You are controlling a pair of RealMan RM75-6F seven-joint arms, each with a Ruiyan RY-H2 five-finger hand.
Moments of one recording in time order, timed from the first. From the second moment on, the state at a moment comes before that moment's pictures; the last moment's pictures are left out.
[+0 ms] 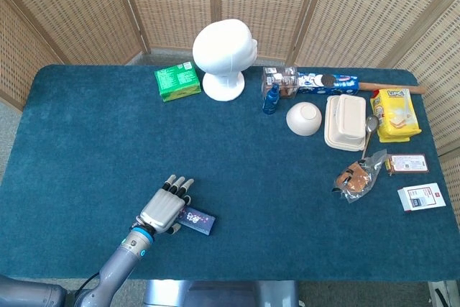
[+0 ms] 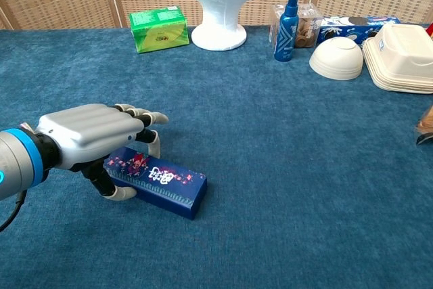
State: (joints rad) left arm -0.66 -1.60 -0.03 -1.87 0.88 1.10 1.00; right arm -0.29 -1.08 0.07 -1.19 -1.48 1.77 0.66
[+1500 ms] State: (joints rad) left arm -0.66 -1.54 -0.08 -1.82 0.80 1.15 0.73; right arm -0.28 -1.06 0.08 -1.25 -1.49 1.76 0.60
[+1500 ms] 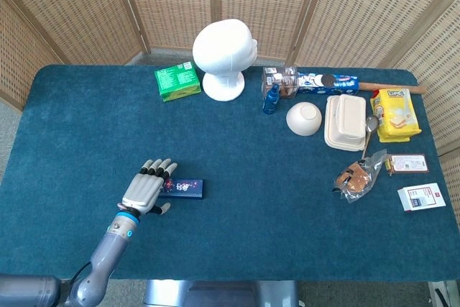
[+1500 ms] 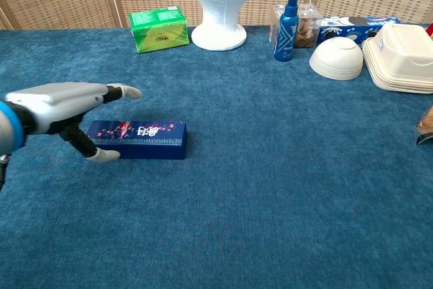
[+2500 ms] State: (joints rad) left arm -0.02 -1.20 0.25 -1.67 1.47 1.83 0.03; right arm -0.08 -1.12 0.10 -1.51 -1.52 1.57 0.00
